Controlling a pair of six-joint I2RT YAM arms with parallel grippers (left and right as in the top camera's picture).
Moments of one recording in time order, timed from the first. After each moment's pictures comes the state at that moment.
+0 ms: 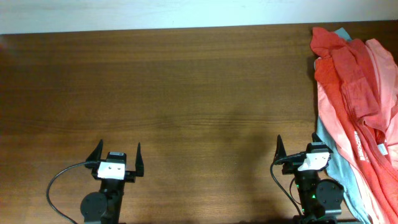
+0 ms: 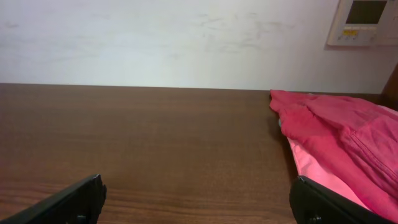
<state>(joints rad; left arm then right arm) 0.02 0.02 0.02 -0.07 0.09 0.16 0.00 0.01 0.01 -0.07 -0.03 -0.01</state>
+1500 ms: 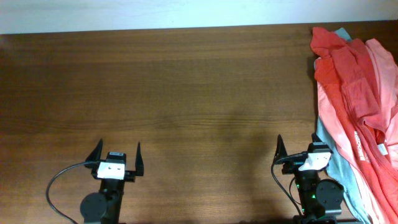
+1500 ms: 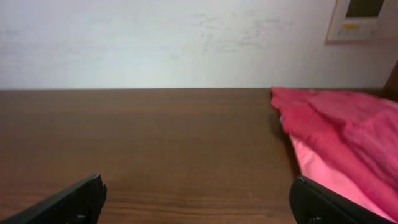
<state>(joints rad) 0.02 0.02 0.02 -0.04 0.09 0.16 0.00 0.01 0.01 -0.07 -0.02 0.05</state>
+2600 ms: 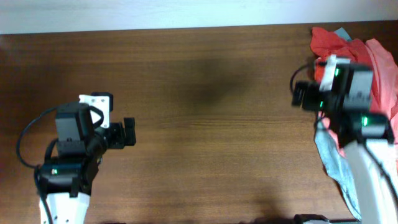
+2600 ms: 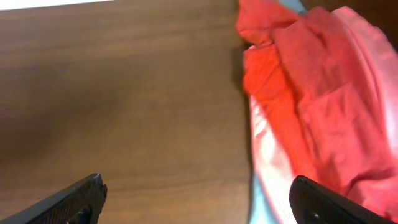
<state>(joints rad) 0.02 1.01 1.01 -0.81 0.09 0.00 -0.09 1.29 1.26 -0.76 0.06 0.03</state>
